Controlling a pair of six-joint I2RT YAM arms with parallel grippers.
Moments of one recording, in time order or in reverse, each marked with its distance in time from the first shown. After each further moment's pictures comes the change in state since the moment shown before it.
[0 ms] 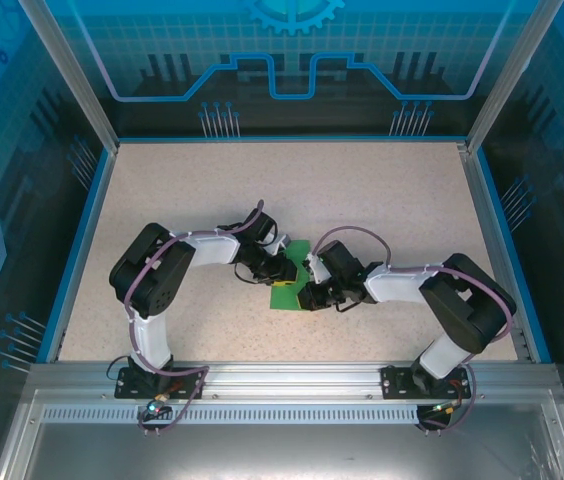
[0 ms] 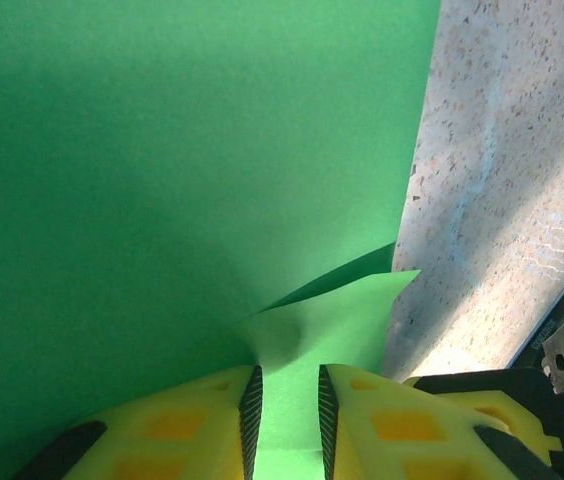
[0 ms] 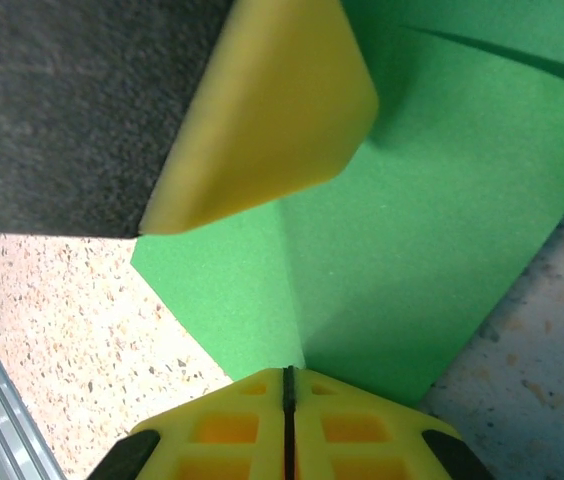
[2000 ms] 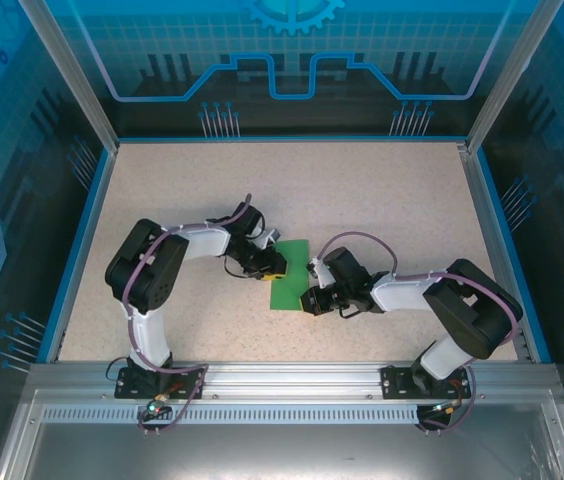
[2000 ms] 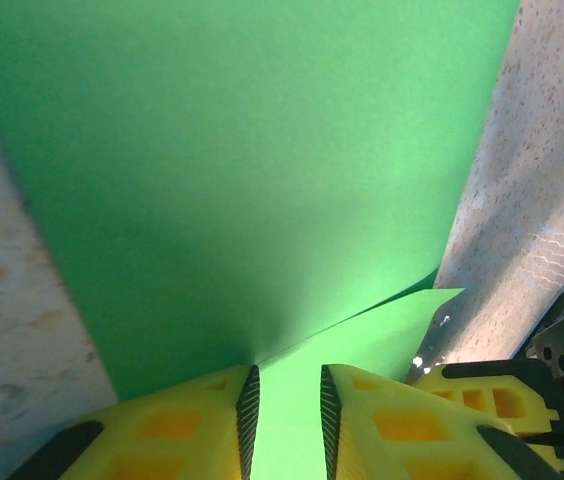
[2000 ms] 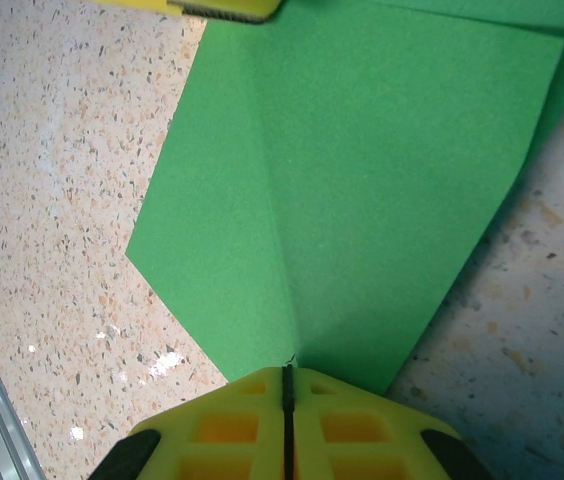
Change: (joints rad) left arm 0.105 0.007 0.021 -0.075 0.036 0.080; right arm 0.004 -0.040 -0.107 0.135 0.014 0.001
